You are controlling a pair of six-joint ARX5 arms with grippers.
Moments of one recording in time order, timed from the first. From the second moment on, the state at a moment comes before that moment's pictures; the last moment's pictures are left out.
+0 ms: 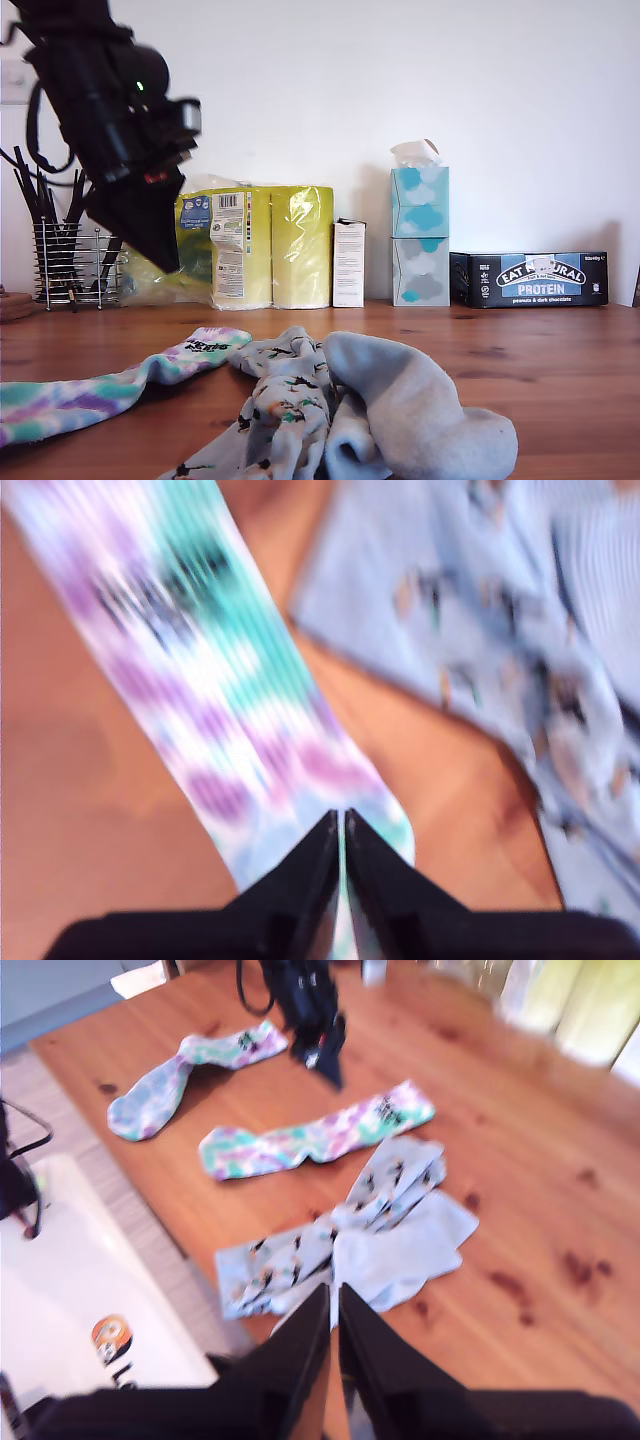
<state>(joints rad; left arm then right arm) -0.33 1.78 1.39 -0.81 0.29 0.28 0.69 0.73 1.28 -1.19 -0.18 -0.11</state>
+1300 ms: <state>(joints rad) -0.29 1.67 0.86 -0.45 0.26 0.39 0.69 0.61 1.28 -1.22 -0.42 -0.11</state>
